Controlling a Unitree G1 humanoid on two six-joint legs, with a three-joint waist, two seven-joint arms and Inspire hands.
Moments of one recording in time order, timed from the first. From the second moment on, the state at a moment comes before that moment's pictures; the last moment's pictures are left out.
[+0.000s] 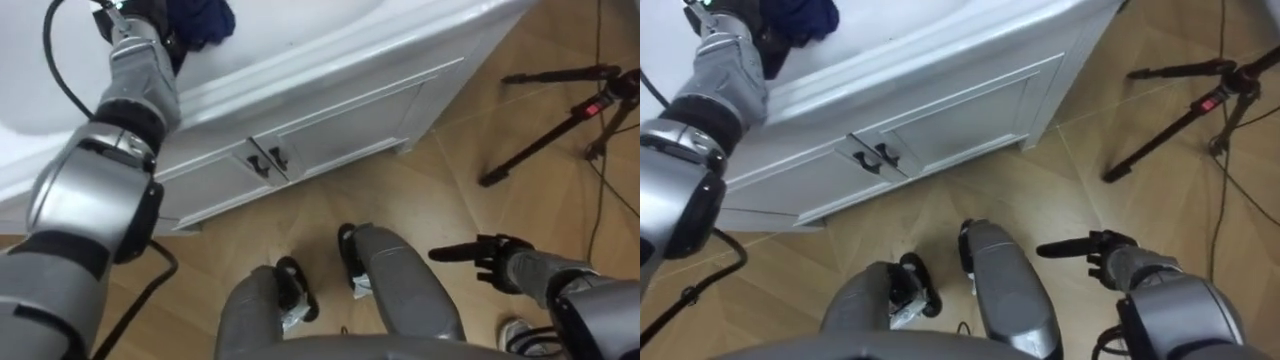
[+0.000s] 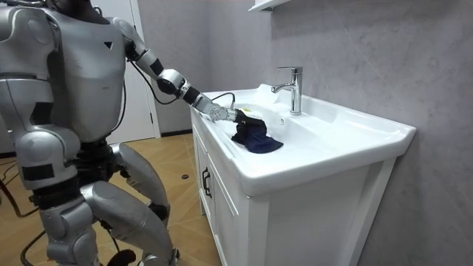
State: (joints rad) left arm -0.88 0.33 -0.36 1.21 0.69 0.24 0.36; right arm -0.36 -0.33 0.24 1.48 0.47 0.13 0.11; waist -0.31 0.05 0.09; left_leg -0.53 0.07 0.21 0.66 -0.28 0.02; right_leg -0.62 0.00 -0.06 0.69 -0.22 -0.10
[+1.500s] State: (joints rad) left arm -0.92 0.23 -0.28 1.06 0.12 0.00 0.42; right arm -0.22 -0.37 0.28 1.45 0.43 0.06 0.08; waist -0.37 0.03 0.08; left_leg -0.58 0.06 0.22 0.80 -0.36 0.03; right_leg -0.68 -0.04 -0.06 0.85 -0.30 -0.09
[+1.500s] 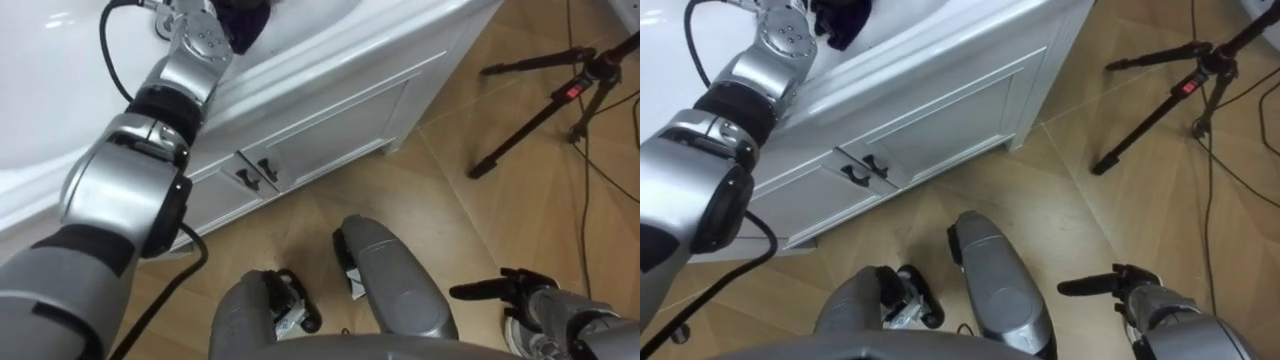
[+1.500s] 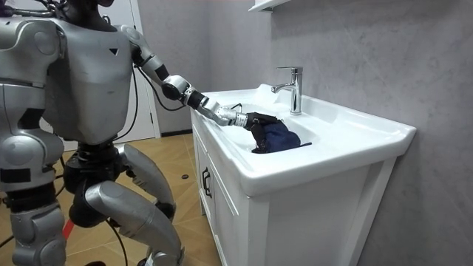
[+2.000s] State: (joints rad) left arm -0.92 0.23 -0.28 1.04 0.22 -0.05 0.43; right arm -0.20 -0.38 0.28 1.45 0.42 0.05 0.09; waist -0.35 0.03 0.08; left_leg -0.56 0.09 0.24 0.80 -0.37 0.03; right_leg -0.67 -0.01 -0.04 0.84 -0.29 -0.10
